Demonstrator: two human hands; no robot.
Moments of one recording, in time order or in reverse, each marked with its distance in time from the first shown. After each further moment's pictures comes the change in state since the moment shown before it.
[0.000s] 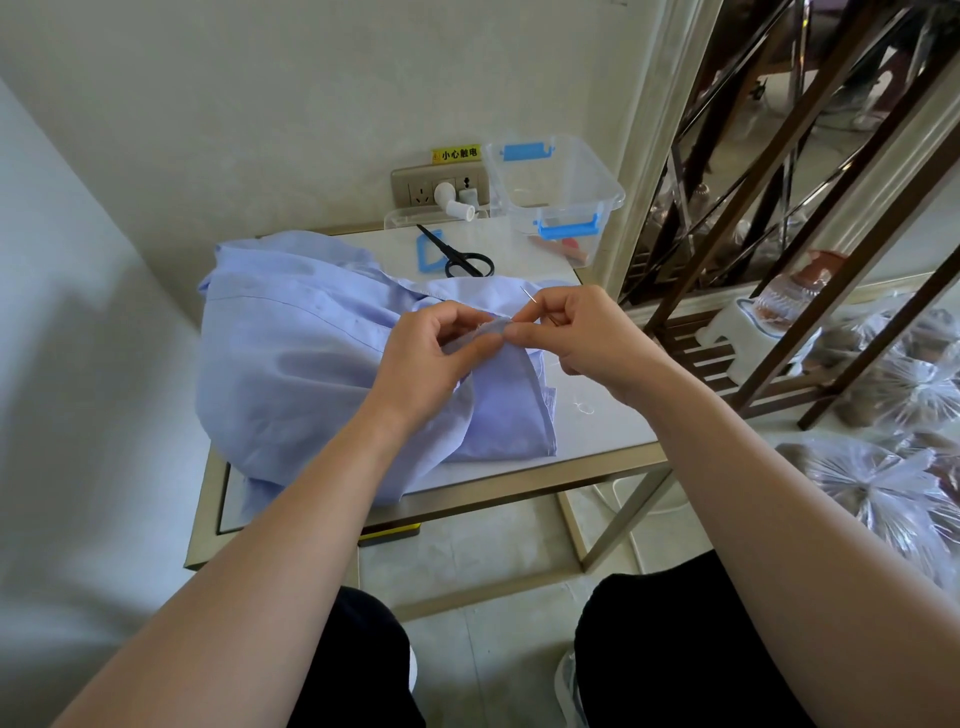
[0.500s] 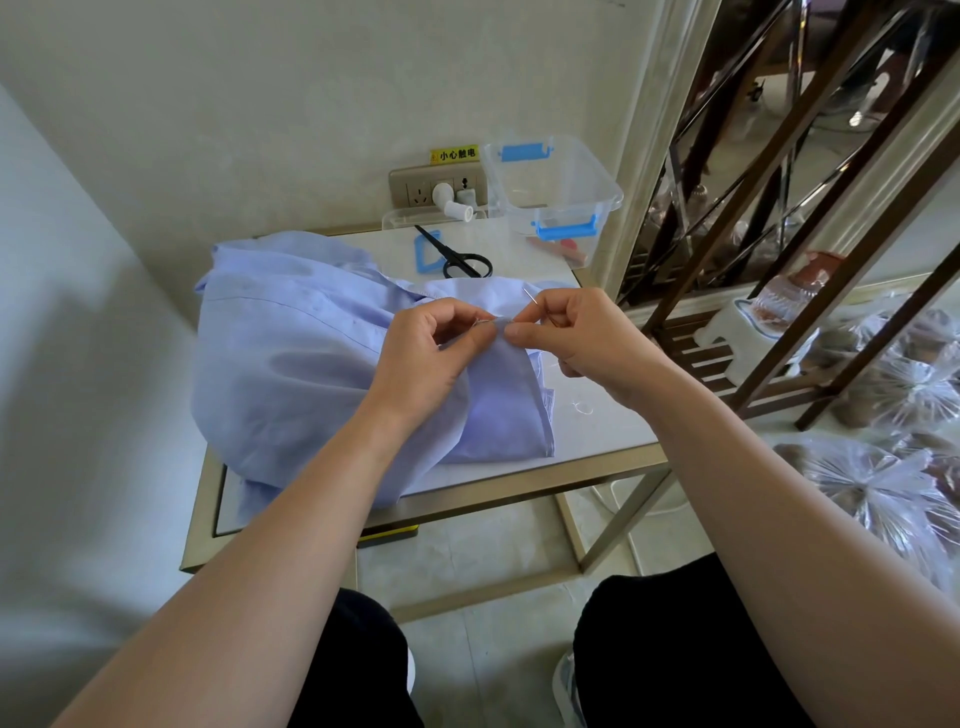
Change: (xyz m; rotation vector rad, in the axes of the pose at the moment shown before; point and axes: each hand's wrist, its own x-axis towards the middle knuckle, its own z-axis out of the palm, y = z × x) left_hand 0.003 0.001 0.002 -0.041 0.046 0.020; right_hand -0.001 0.001 -0.001 0.056 -0.018 0.007
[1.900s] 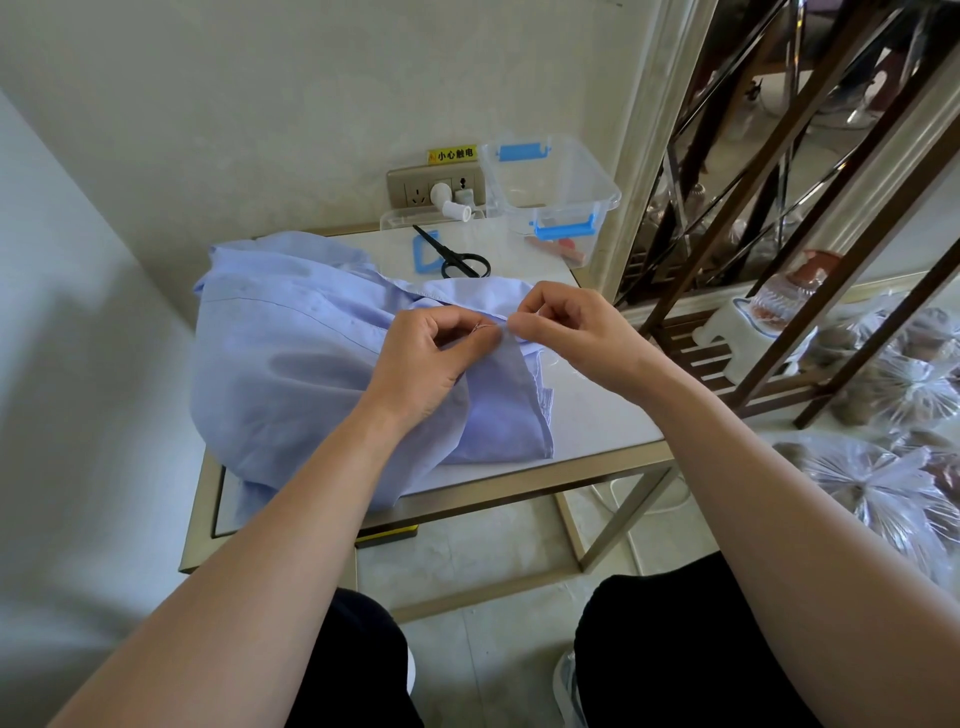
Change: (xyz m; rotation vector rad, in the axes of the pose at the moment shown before) left_hand -0.004 0.011 0.001 0.017 -0.052 0.003; right_hand 0.000 0.008 -0.006 -0.117 -0.038 -0.155
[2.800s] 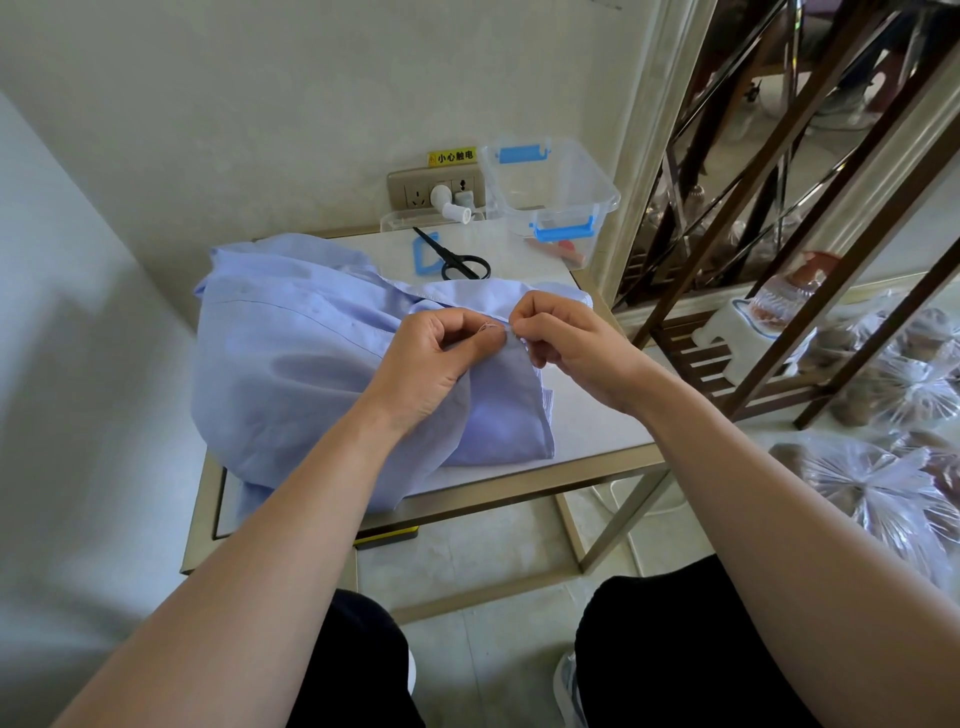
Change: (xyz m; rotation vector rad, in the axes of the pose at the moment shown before) left_hand 0.000 0.003 0.001 -0.101 -0.065 -0.079; right_hand 0.004 0.002 0.011 0.294 -0.109 0.052
